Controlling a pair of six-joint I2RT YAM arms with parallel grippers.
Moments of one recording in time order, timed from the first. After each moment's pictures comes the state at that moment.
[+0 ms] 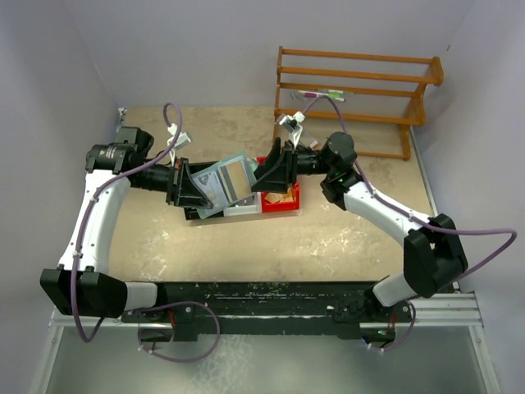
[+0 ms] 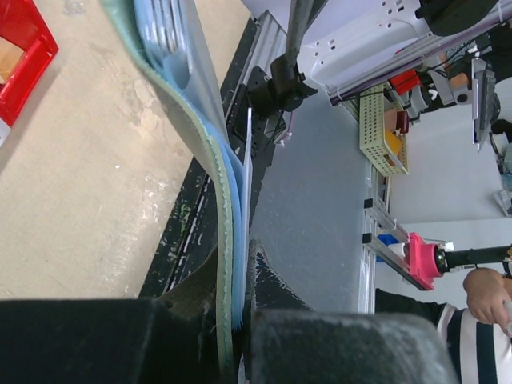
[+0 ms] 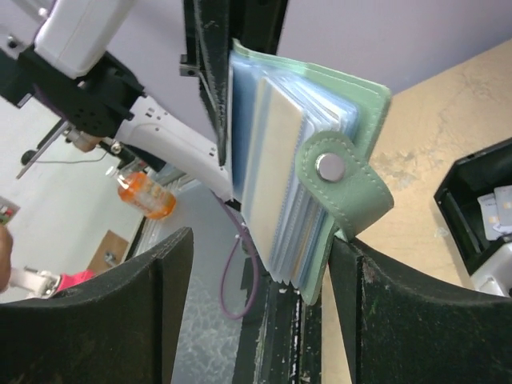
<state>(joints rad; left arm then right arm) -0.05 1.30 1.43 -1.42 1.30 0.49 0.54 1.49 1.04 0.67 -1.09 0.84</state>
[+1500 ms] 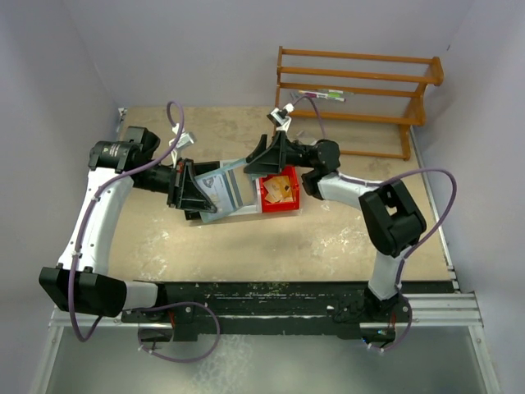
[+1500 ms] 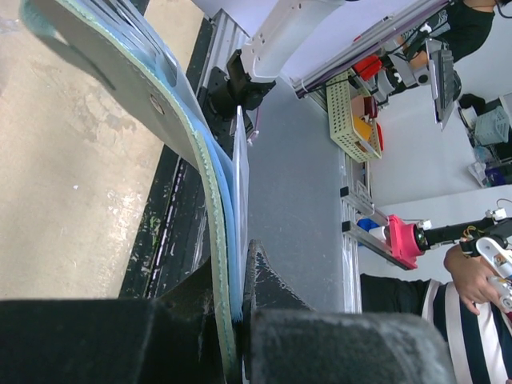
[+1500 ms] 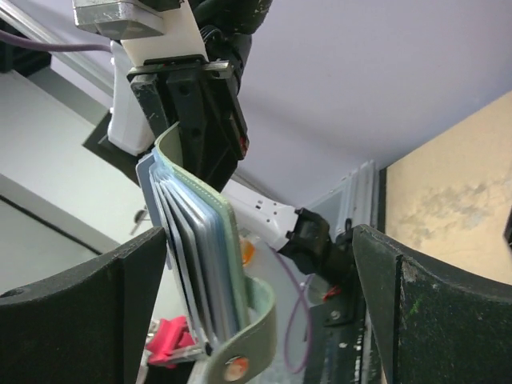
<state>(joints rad) -0.11 1.32 1.48 -1.54 1.39 0.60 0.53 1.85 1.14 1.37 -1.05 1.47</state>
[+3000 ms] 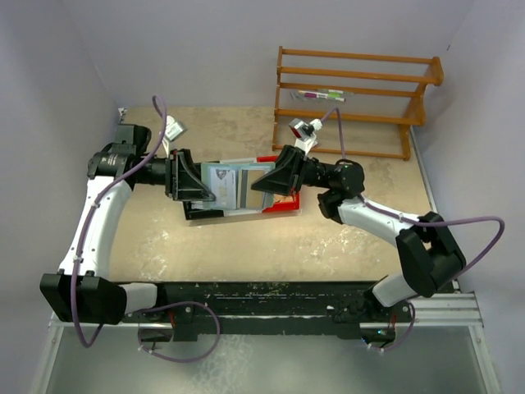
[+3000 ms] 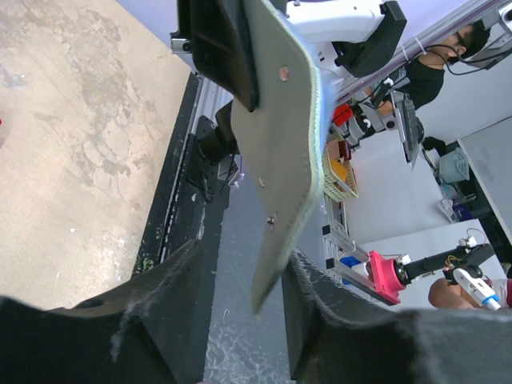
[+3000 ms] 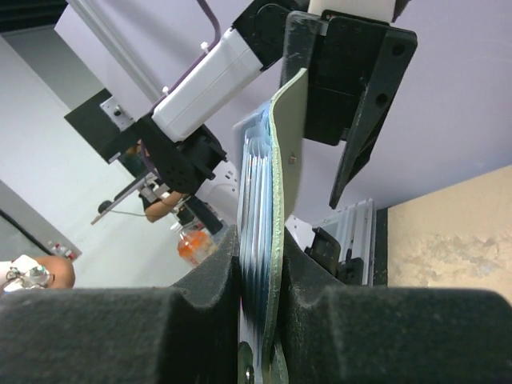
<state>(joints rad) -0.05 1.27 1.33 -1.08 1.52 0.20 0.60 1.50 0.88 1.37 -0.93 1.31</state>
